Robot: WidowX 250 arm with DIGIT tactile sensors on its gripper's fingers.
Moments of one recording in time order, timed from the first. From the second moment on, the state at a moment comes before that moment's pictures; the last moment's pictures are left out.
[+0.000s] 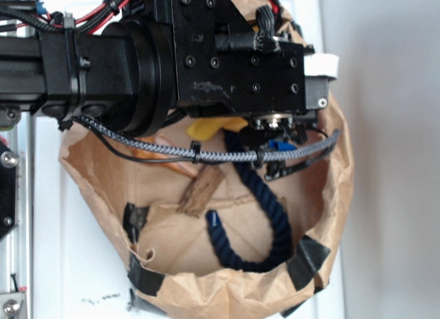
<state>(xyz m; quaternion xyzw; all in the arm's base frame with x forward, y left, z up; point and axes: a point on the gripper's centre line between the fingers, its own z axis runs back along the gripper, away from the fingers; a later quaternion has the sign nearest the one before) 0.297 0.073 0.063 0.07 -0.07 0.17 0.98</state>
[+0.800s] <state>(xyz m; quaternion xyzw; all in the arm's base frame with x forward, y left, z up) 0.332 0.070 0.020 0.15 -0.08 0.19 0.97</state>
